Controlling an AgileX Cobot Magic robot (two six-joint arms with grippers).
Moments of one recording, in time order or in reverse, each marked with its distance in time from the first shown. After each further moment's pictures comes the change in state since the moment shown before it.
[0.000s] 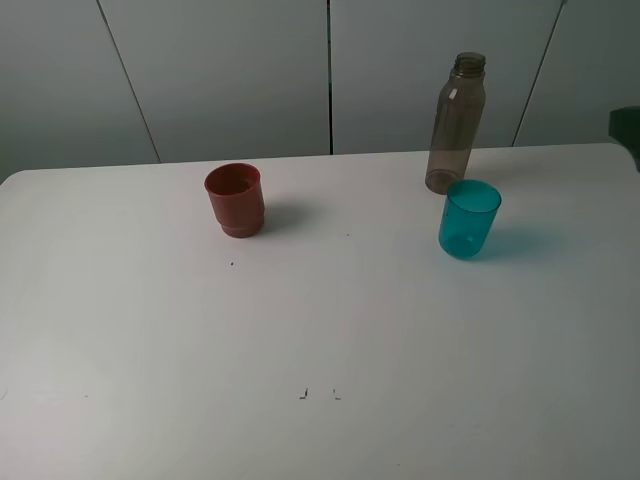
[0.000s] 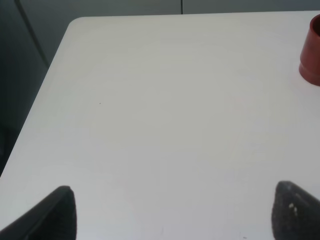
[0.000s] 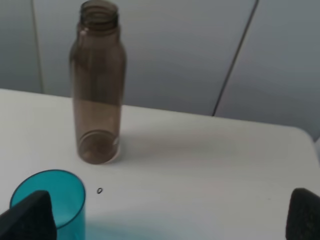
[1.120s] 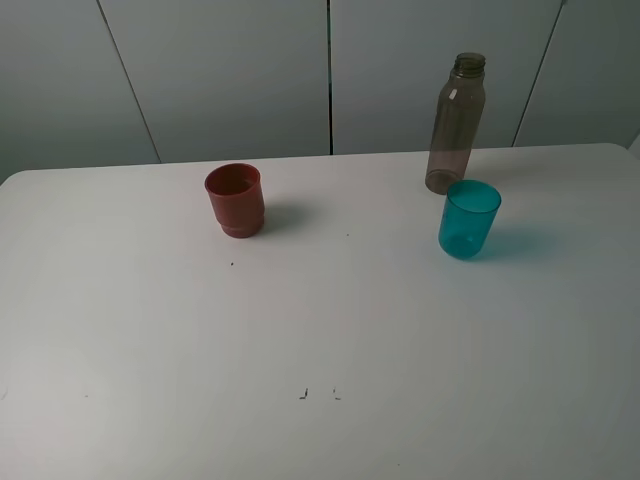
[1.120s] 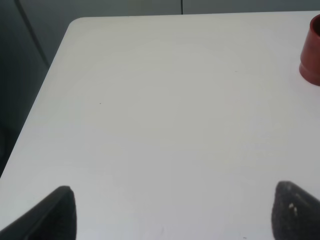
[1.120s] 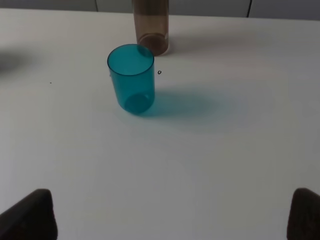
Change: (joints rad) left arm 0.000 0.000 0.000 0.000 0.000 0.000; right arm 0.000 -0.710 -0.149 0.408 0.991 -0.255
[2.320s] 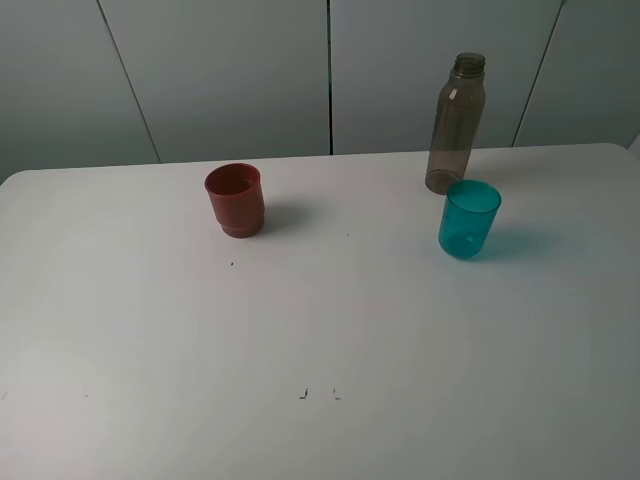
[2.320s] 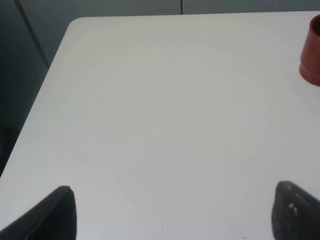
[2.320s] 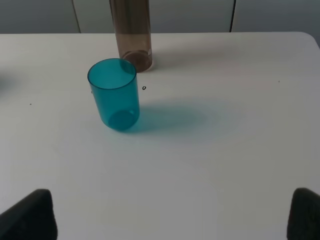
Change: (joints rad) left arm 0.000 0.000 0.000 0.000 0.000 0.000; right arm 0.000 -0.064 0.139 -0.042 -0.122 0.049
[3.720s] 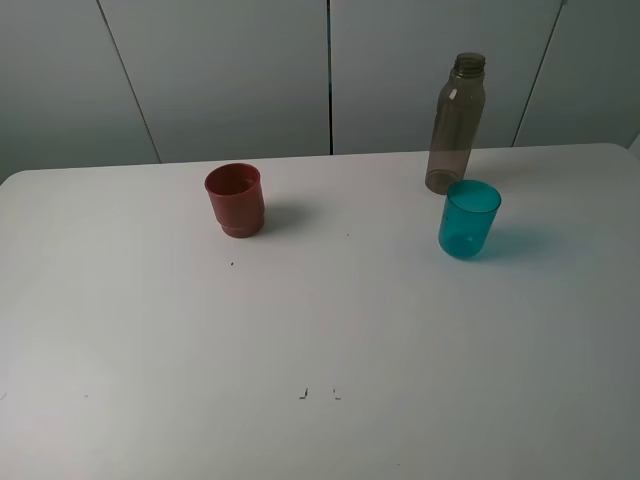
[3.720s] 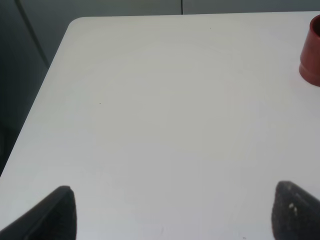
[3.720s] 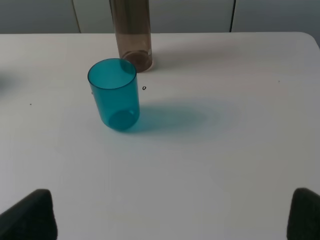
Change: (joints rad) left arm 0.000 0.000 0.000 0.000 0.000 -0.002; right arm 0.000 0.000 0.000 0.000 0.000 0.000
